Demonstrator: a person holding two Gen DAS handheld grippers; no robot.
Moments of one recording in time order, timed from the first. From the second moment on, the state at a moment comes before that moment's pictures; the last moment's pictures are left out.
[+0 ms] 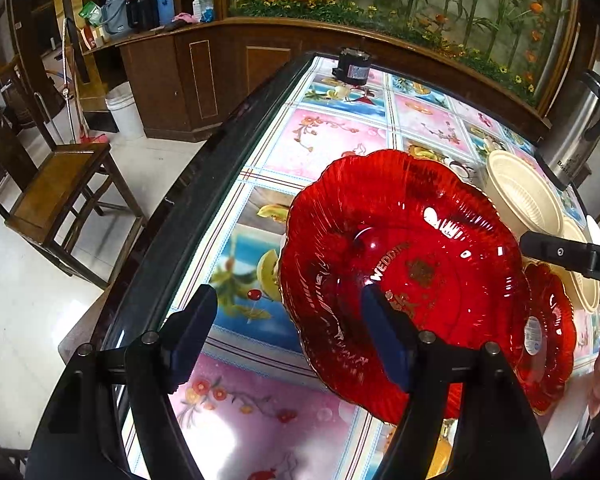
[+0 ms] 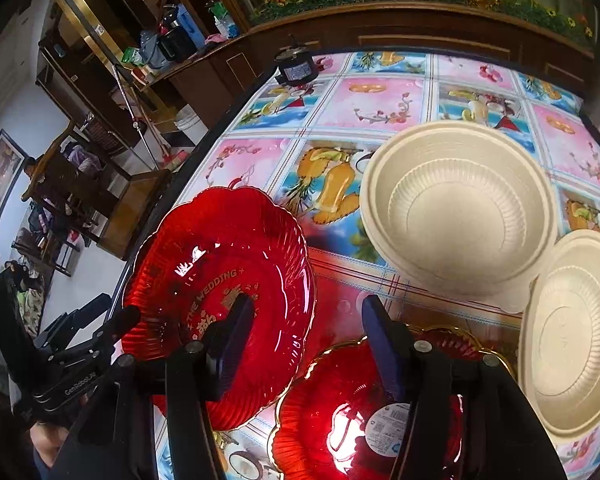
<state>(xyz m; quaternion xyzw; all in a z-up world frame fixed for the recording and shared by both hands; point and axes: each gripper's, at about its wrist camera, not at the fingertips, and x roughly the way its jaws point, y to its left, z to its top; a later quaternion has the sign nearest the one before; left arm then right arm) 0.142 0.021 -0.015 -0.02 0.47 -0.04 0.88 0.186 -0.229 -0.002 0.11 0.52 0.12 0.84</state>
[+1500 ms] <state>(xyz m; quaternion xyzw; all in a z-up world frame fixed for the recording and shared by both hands) 0.014 0.080 -0.017 -0.04 0.45 -0.04 0.89 0.046 -0.166 -0.021 0.10 0.54 0.21 0.81</state>
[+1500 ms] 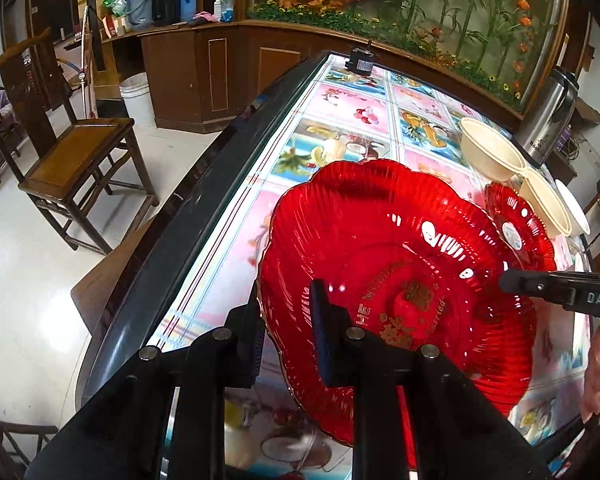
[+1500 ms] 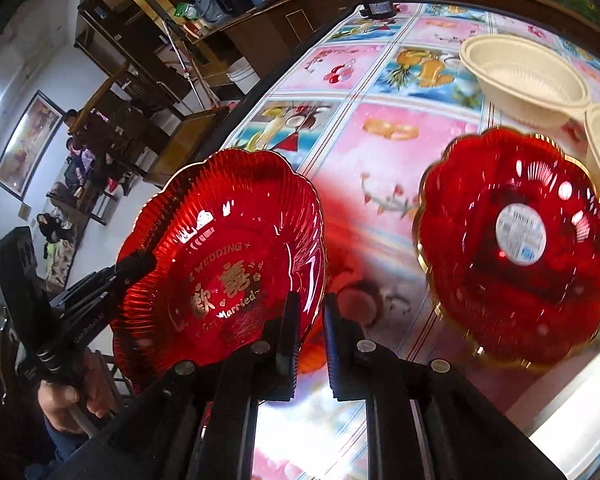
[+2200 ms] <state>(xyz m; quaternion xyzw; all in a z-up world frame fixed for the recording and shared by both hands) -0.002 0.094 -0.007 -0.06 0.43 -0.03 0.90 0.014 -0.237 -0.024 0.17 0.52 0.18 0.82</state>
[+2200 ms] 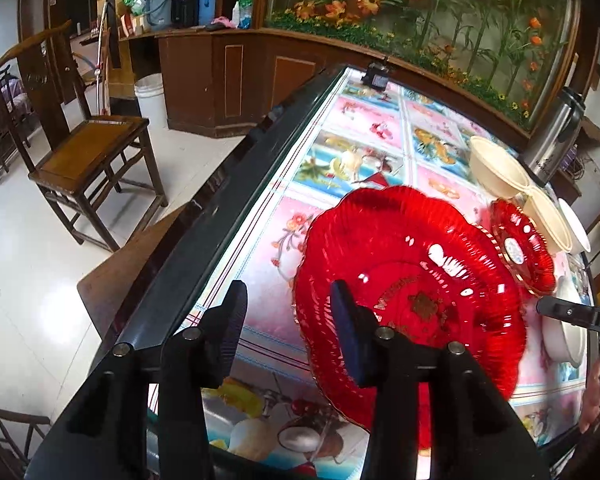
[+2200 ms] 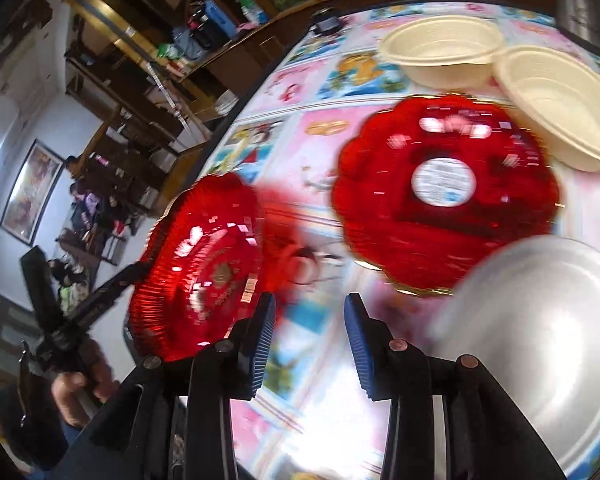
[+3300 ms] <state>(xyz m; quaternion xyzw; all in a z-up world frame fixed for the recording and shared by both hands) 0.088 -0.136 0.014 0.02 0.52 -0.17 0.84 0.027 -0.396 -0.018 0.26 0.48 0.11 0.83</state>
